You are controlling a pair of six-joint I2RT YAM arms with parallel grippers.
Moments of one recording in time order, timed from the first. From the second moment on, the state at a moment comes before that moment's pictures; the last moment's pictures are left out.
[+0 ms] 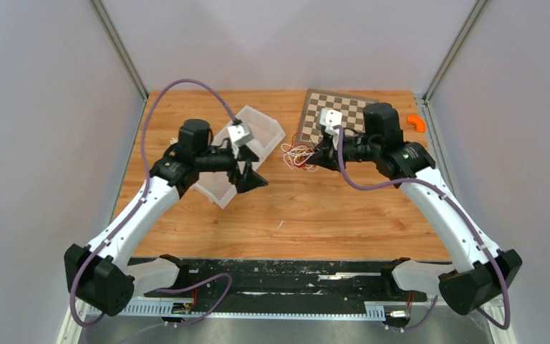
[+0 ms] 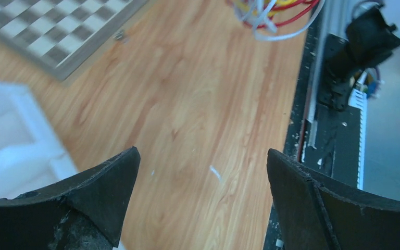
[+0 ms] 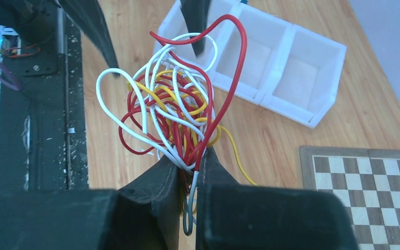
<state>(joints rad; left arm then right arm) -0.38 1.15 1.04 -0.39 0.82 0.20 0.45 1.25 1.32 -0.61 -0.78 -0.52</state>
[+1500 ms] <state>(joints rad) -0.44 1.11 1.02 -0.49 0.85 0.30 -0.18 1.14 1.24 -1.08 -0.93 -0.75</state>
